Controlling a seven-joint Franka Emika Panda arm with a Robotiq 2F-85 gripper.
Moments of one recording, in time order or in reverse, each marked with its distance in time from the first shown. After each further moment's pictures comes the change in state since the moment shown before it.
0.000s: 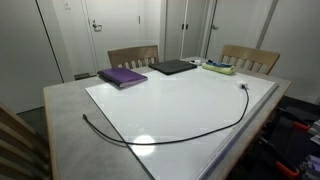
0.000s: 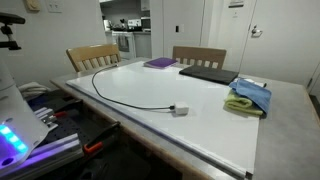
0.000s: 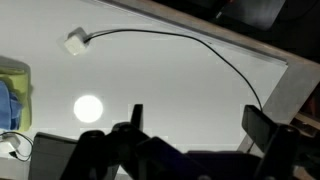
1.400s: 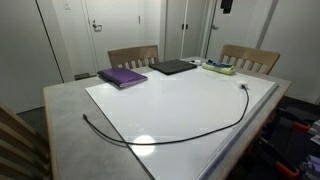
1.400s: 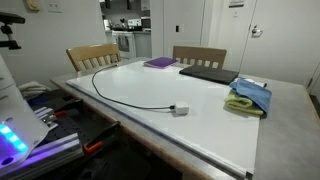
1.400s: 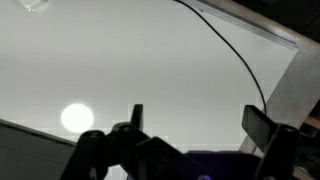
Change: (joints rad) arm 0.097 0.441 0.196 0.125 0.099 0.230 0.145
